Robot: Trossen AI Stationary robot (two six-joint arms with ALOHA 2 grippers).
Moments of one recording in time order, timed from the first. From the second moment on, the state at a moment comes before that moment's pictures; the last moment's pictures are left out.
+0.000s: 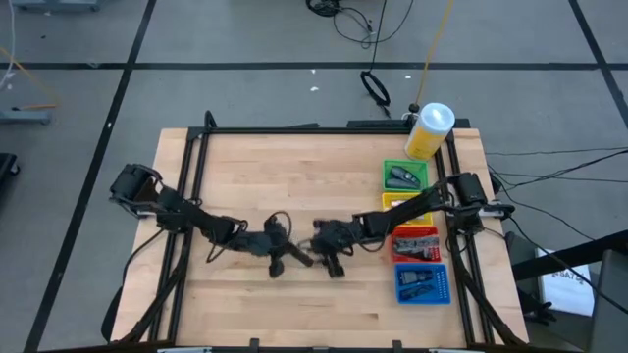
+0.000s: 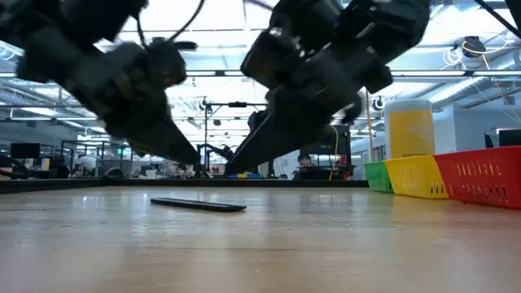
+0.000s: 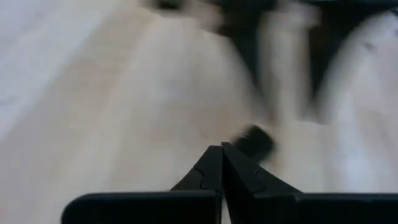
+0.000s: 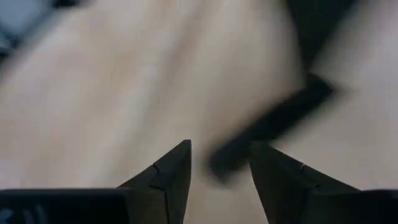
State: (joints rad) left arm -0.34 1.62 0.56 0.42 -0.27 -0.47; right arm 0.17 1.96 1.05 0.28 -0.18 -0.01
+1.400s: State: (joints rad) left arm -0.36 1.73 0.57 0.37 -0.11 -0.65; right arm 0.22 2.06 1.05 0.42 -0.03 -0.45
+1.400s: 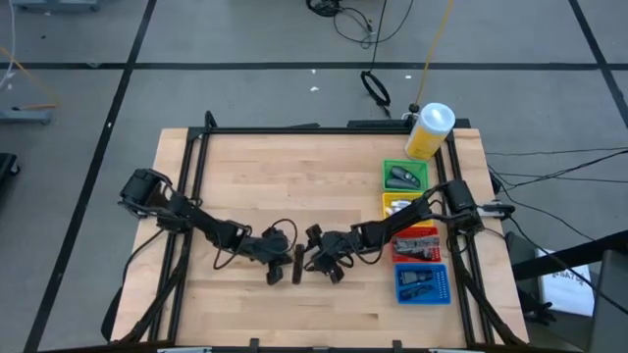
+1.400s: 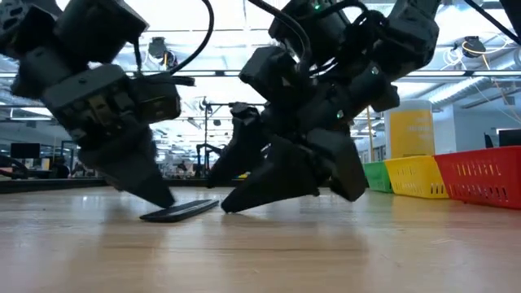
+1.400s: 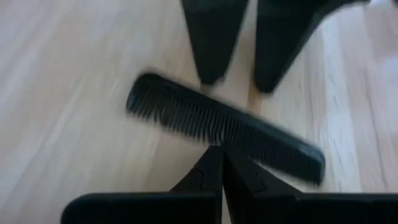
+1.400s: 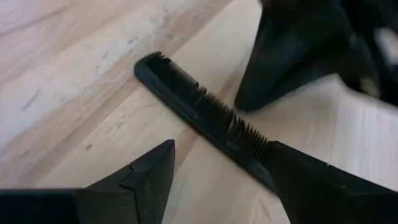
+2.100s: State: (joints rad) left arm -0.28 1.91 0.57 0.63 -0.06 -0.52; right arm 0.26 2.07 1.05 0.42 0.18 -0.64
